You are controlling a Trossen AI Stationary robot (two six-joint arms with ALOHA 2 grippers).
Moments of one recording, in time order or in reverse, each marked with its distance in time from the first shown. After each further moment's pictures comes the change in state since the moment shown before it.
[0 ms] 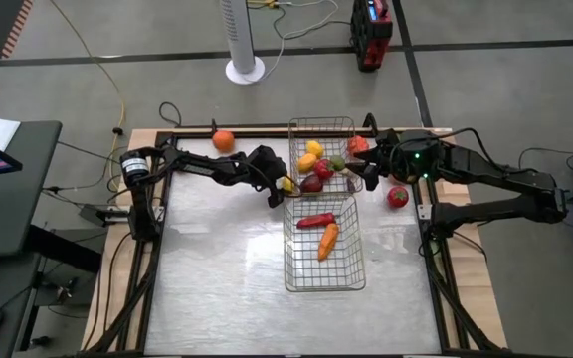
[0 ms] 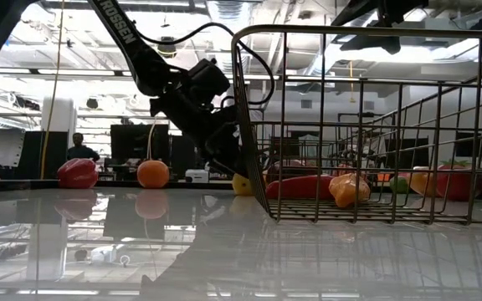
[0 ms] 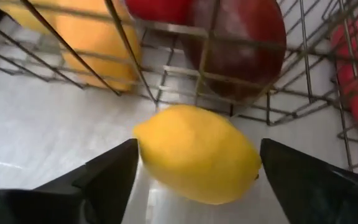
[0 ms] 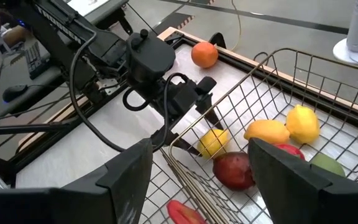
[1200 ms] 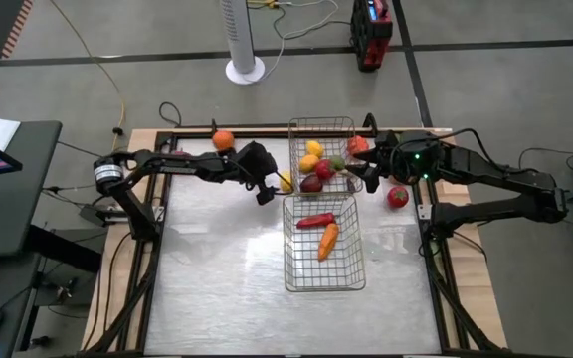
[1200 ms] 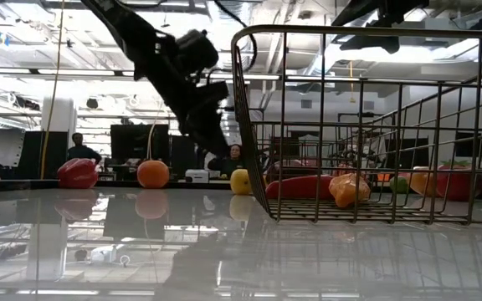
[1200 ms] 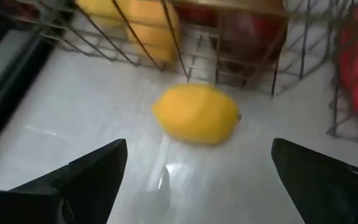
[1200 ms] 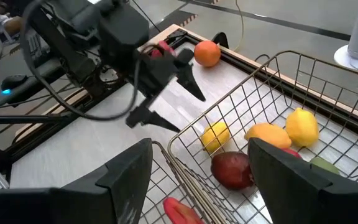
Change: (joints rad) left arm -0.021 -0.212 -0.005 -0.295 -0.157 0.014; right arm 0.005 0.000 0.000 -0.003 -0.005 -0.045
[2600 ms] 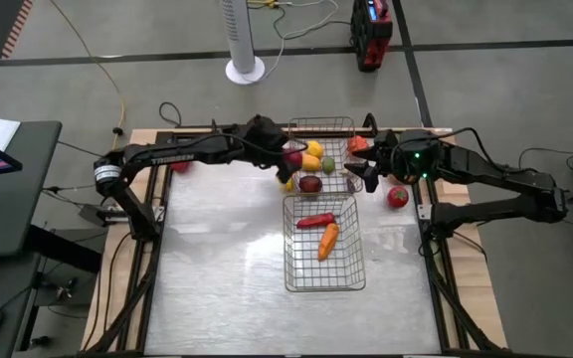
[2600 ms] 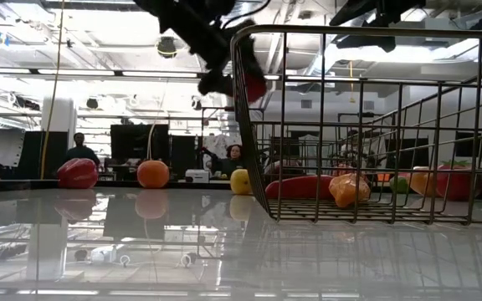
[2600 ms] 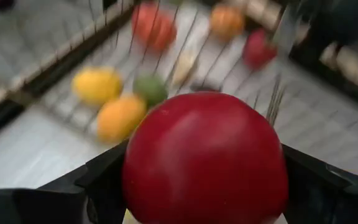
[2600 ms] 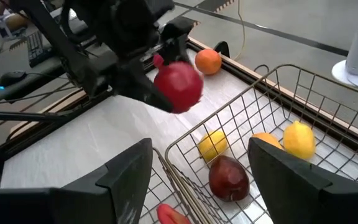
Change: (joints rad) left arm -0.025 0.001 0.401 -0.220 0.079 -0.419; right arm -0.005 0.006 0.000 0.031 0.000 -0.064
